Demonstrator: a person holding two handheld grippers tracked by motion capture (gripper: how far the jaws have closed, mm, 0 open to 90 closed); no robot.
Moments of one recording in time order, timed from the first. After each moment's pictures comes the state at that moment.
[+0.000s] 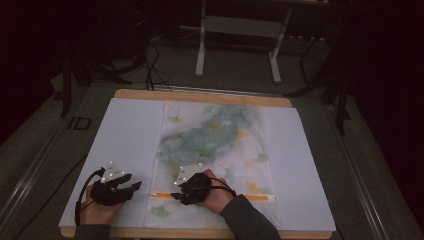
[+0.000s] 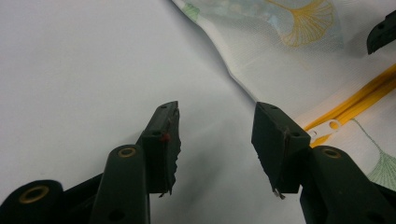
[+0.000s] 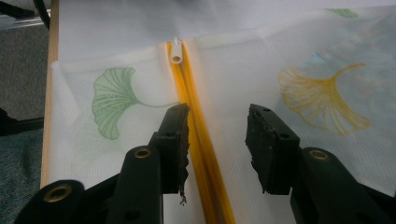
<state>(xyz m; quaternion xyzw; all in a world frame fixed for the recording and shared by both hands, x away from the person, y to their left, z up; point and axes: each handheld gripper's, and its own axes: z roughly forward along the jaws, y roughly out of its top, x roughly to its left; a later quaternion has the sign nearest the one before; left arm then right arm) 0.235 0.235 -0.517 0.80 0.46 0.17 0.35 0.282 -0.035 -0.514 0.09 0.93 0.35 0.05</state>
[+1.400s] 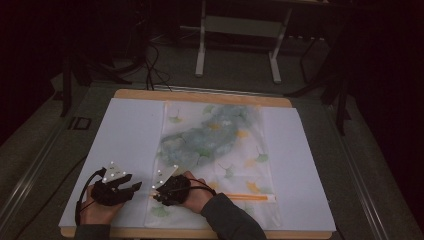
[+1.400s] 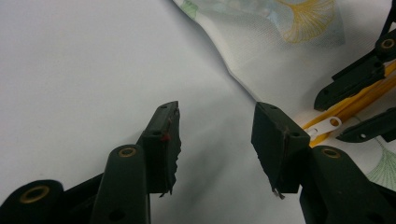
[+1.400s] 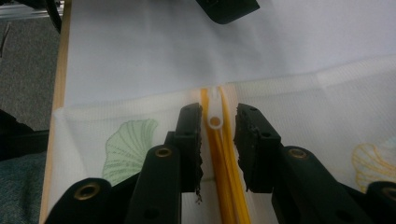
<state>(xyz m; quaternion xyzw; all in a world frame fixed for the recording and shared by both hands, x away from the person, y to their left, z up) 0.236 0.234 -0.518 0.80 0.46 0.18 0.34 0.280 0.020 -0.527 0.06 0.94 0.34 0.03</state>
